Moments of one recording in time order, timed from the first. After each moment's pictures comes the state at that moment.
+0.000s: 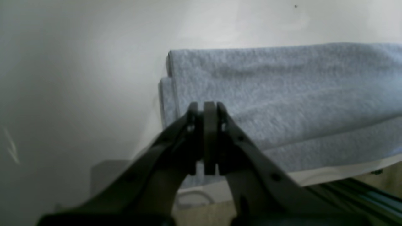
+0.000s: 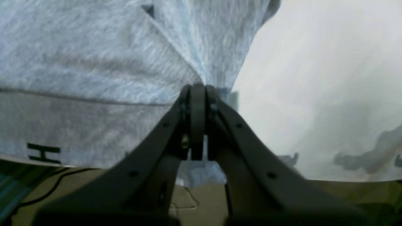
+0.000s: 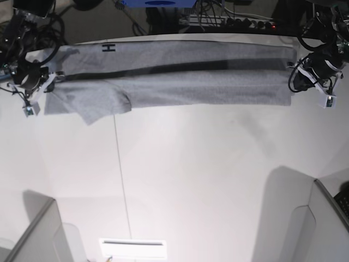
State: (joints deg) left arm 28.8 -24.6 -35.8 112.3 -46.0 -20.8 66.6; right arm -12.2 17.7 30.3 99.8 26.3 30.5 -76.1
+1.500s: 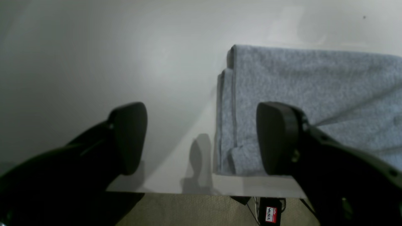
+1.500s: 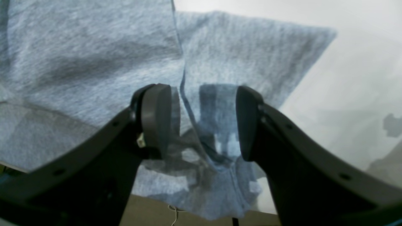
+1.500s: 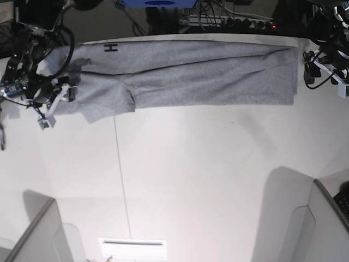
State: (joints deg) left arm 27.3 -18.0 -49.5 111.9 -38.5 -28.5 66.6; right arm -5.7 15.9 23.6 96.1 25.9 30.3 -77.6
